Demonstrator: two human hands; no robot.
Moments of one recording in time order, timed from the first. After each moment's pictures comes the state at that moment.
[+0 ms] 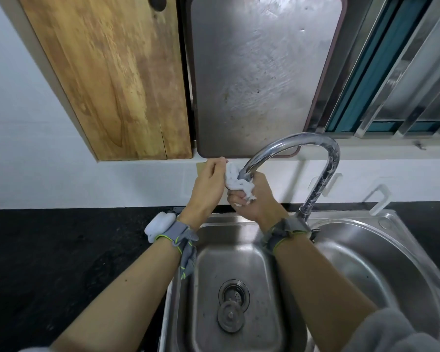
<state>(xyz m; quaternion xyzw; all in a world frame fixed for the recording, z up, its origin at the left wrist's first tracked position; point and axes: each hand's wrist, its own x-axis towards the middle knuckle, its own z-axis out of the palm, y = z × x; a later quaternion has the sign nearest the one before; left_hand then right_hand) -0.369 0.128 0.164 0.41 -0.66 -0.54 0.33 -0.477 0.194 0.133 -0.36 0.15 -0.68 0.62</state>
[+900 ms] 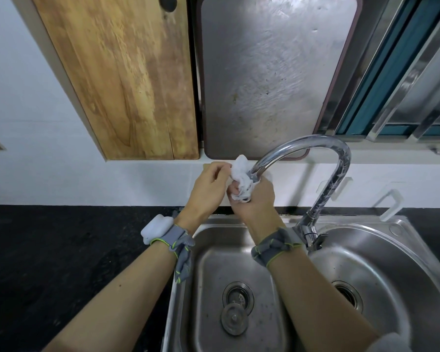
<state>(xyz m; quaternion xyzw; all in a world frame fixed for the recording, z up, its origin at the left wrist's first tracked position) -0.355 0.121 0.163 0.40 -0.69 -0.50 0.32 -0.449 0.167 0.152 0.04 0.37 -0.76 0.53</state>
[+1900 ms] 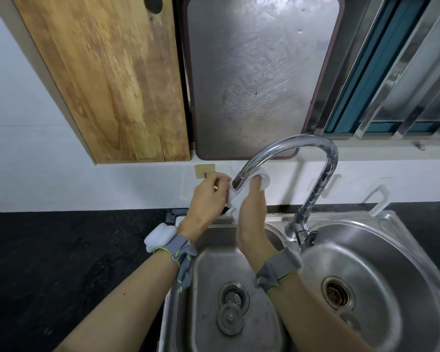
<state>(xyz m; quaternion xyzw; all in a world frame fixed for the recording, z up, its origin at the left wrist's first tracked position) -0.365 0.130 0.142 0.42 -0.72 -0.47 0.30 -0.427 0.196 0.136 -0.08 0.56 -0.74 0.36</state>
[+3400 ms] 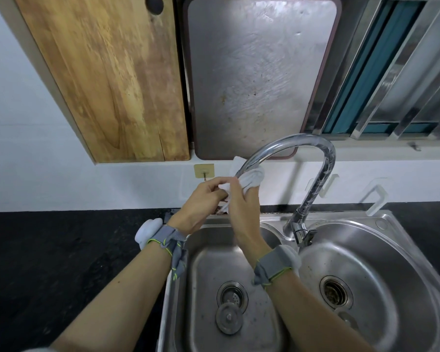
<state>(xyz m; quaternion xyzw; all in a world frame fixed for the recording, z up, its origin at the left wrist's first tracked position) -0.353 0.133 0.156 0.35 -0.63 -0.66 0.20 -0.420 0.196 0.137 -0.24 0.63 -0.68 0.27</state>
